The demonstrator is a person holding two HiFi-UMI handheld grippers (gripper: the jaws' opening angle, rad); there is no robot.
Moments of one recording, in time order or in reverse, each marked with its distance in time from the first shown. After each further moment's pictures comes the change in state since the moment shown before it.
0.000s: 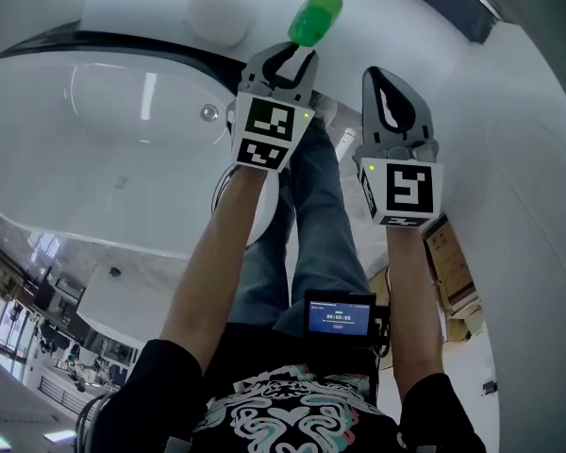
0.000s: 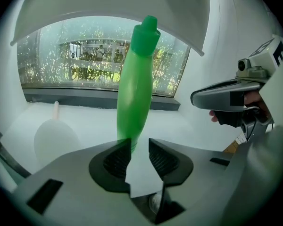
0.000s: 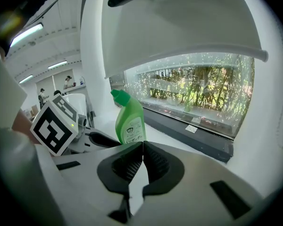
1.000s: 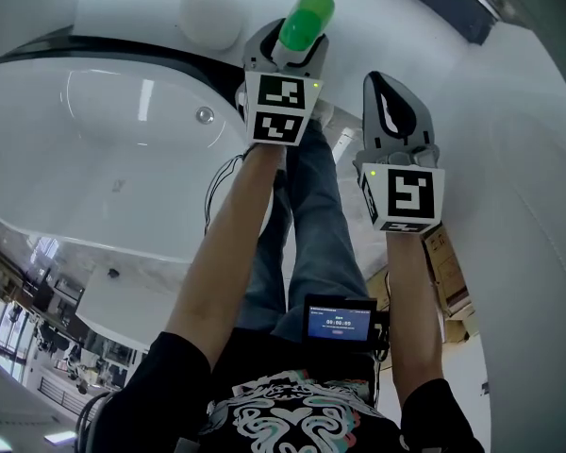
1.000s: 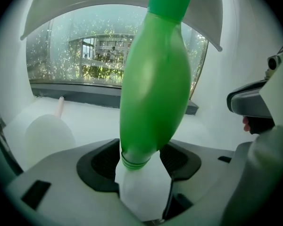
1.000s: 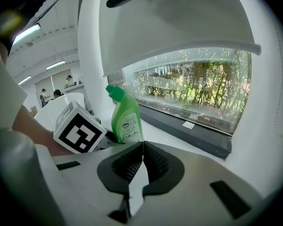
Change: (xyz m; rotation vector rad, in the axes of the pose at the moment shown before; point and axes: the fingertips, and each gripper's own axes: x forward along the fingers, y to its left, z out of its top) left arm 0.046 0.022 0.012 -0.087 -0.031 0.122; right arm 0.000 -0.015 -0.007 0.014 0.018 -0.007
